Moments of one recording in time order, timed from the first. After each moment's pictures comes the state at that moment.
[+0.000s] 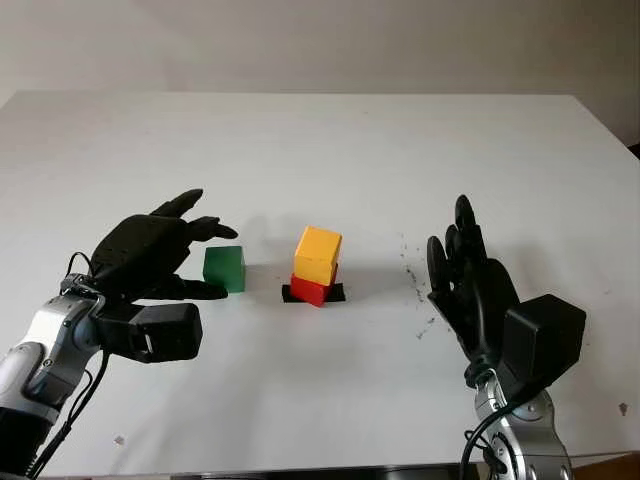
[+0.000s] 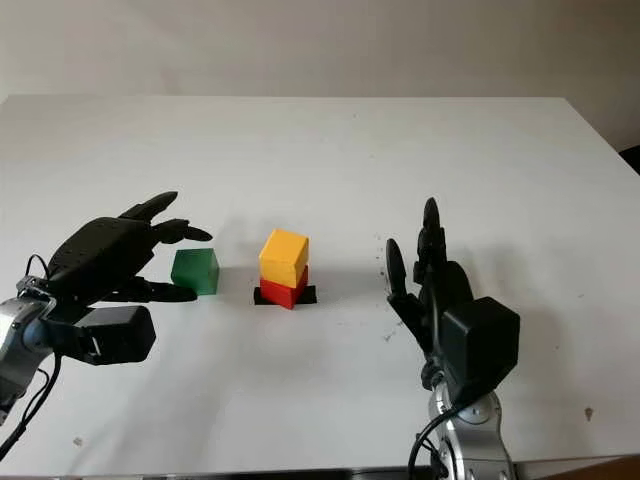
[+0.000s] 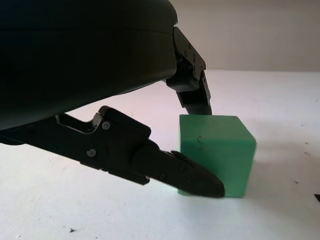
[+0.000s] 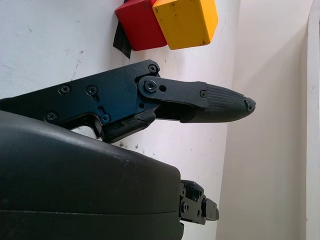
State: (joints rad) left arm -0.26 0.72 -0.12 0.18 0.71 -0.26 -0.05; right arm 0.08 -0.05 -0.02 -0.25 -0.01 0.17 0.01
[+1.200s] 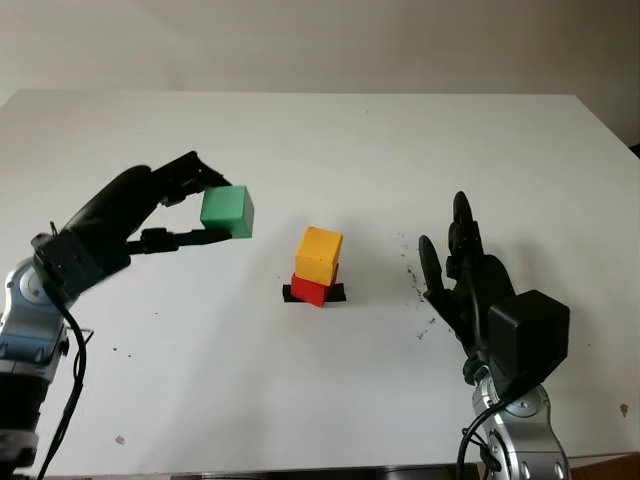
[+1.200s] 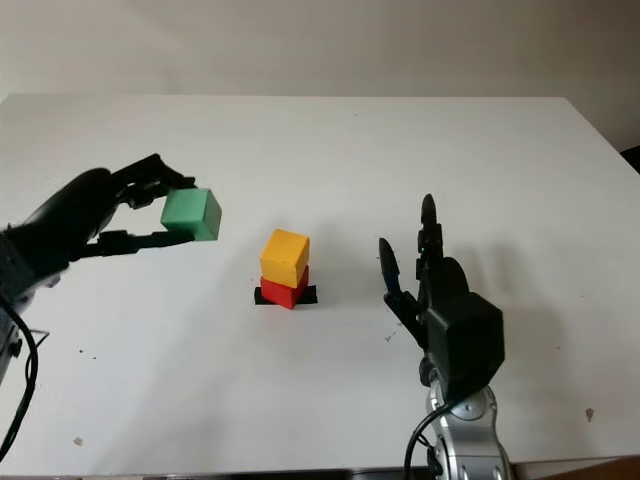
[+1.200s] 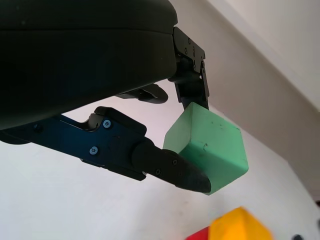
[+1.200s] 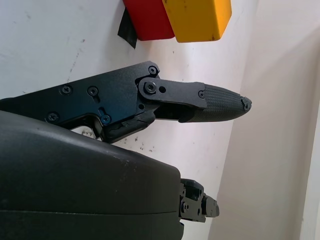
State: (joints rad) left arm -0.48 0.67 0.03 0.32 0.02 -0.27 -0.47; right arm 0.06 -0.05 0.00 -0.26 -0.12 0.19 -0.03
